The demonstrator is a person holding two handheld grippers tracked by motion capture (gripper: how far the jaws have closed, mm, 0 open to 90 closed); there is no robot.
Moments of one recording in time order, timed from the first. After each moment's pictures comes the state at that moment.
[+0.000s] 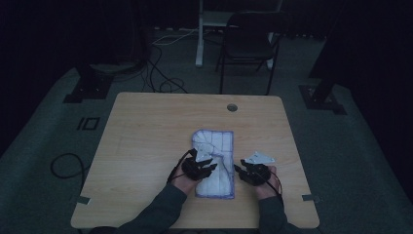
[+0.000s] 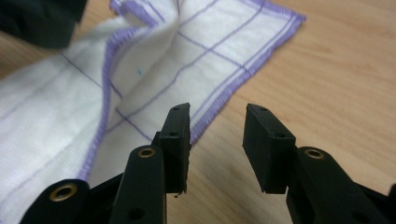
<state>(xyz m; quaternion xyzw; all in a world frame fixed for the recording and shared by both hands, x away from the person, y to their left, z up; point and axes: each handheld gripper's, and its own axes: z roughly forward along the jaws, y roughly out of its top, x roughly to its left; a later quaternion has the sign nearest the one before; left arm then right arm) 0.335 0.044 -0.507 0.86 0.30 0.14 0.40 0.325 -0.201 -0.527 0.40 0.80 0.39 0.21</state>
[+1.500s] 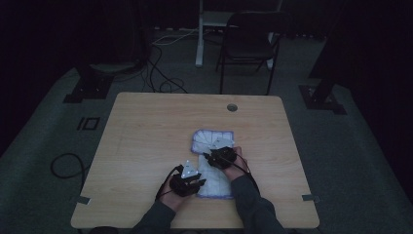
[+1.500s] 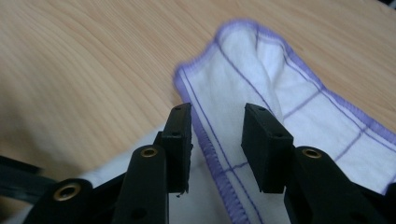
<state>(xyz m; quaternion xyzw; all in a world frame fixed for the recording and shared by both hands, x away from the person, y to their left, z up) 0.301 0.079 -0.542 0.85 0.33 0.11 0.40 0.382 -0.099 -0.518 0.30 0.85 0.37 0.20</state>
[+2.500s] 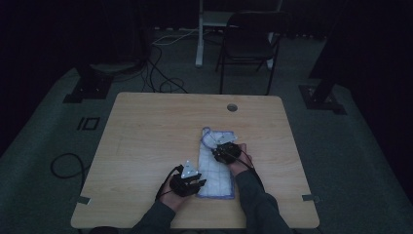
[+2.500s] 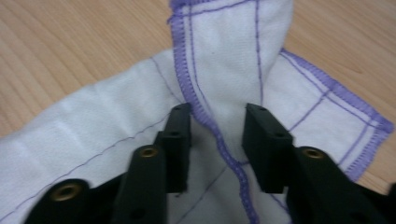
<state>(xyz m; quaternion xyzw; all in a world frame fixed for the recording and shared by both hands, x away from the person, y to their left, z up) 0.301 0.079 -0.544 0.85 0.33 0.11 0.40 0.408 -0.117 -0.534 0.33 0.86 0.33 0.22</state>
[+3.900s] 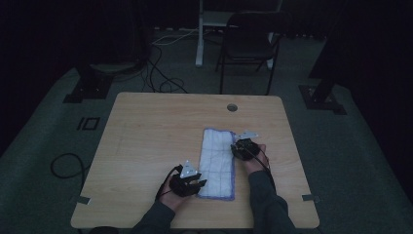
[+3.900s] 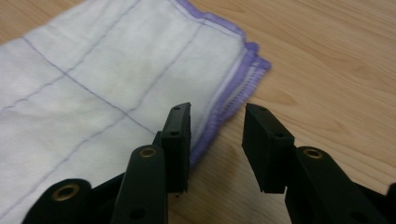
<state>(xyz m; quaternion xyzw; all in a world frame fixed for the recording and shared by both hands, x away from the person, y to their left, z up) 0.302 0.080 -0.542 0.85 0.33 0.10 0.41 0.417 -0.178 -0.534 0.44 0.81 0.31 0.24</state>
